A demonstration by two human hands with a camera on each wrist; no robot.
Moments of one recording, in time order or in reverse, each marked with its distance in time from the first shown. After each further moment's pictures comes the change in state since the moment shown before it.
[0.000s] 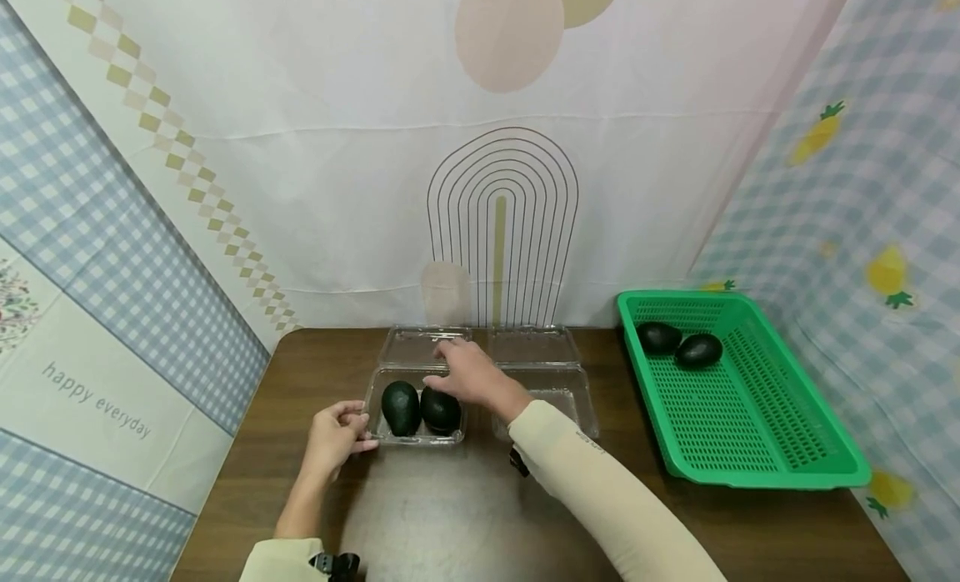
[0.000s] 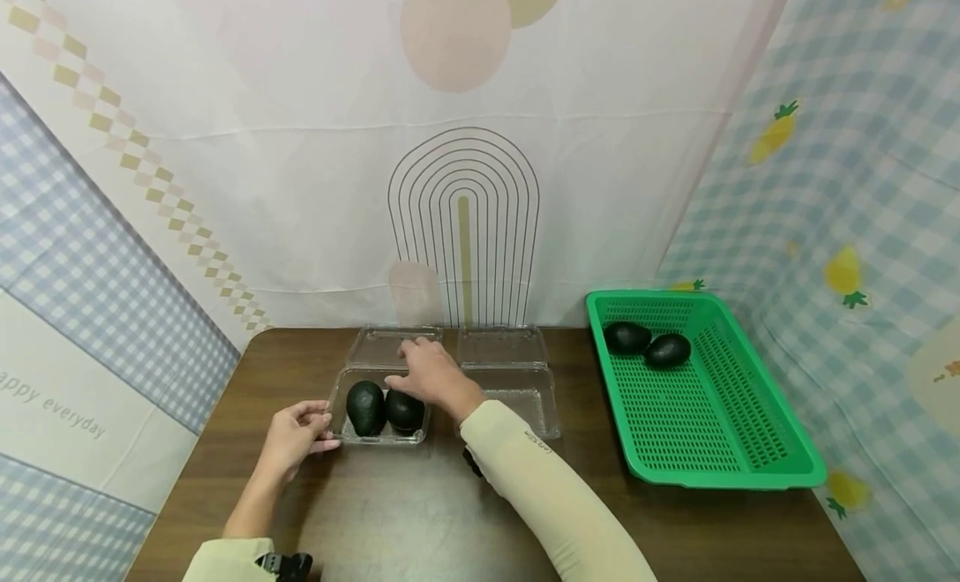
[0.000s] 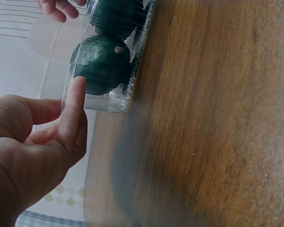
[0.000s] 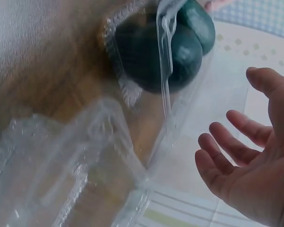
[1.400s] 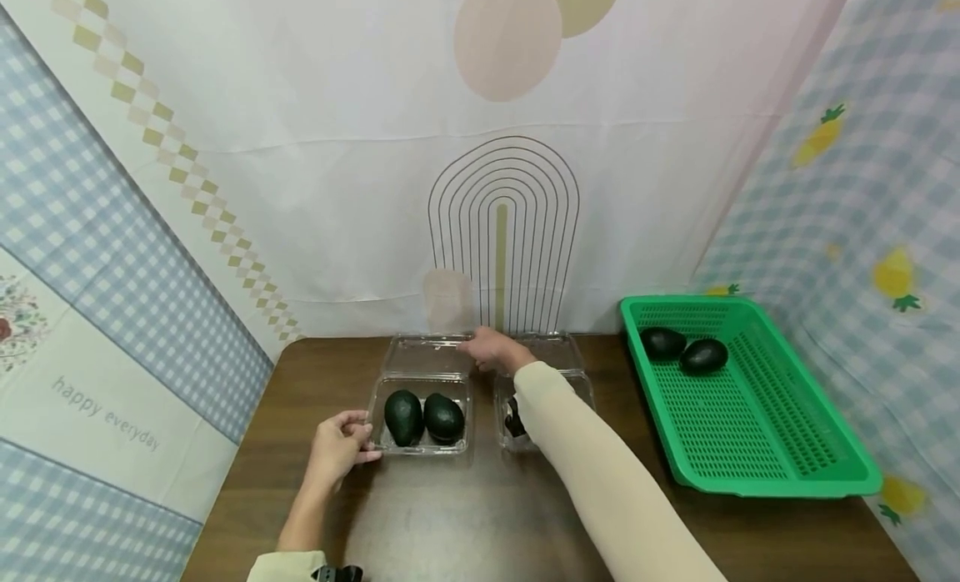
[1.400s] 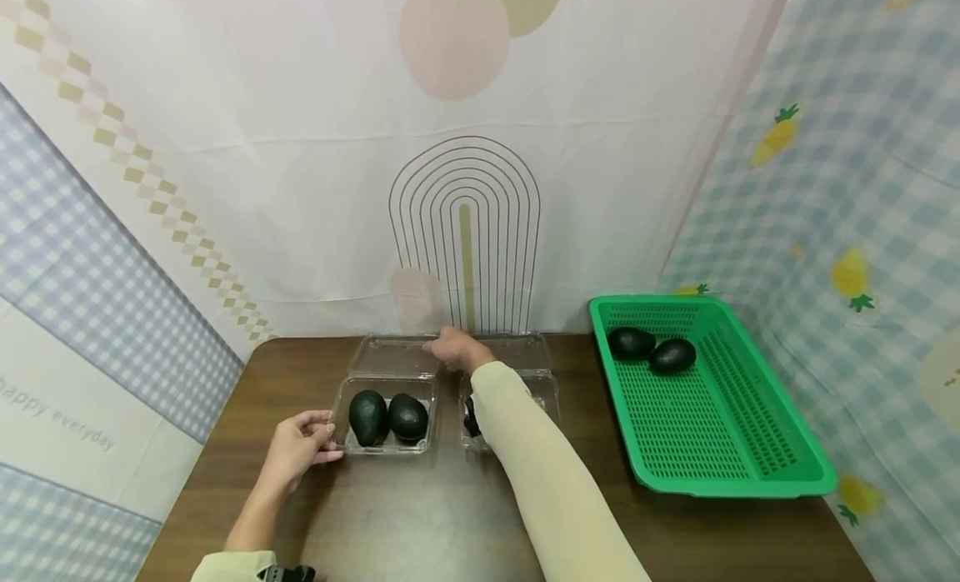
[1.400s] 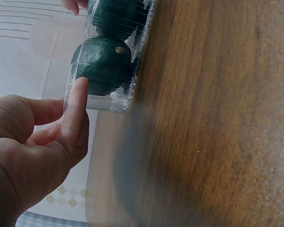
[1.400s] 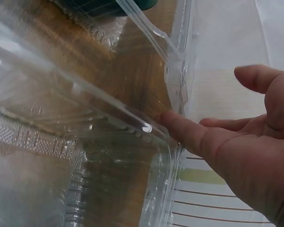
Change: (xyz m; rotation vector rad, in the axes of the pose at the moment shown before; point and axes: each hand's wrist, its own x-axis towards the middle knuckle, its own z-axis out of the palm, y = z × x) left_hand 0.001 0.003 0.001 0.024 0.004 -0.005; right_hand 0.048 0.057 -0.023 0.626 -0.163 0.361
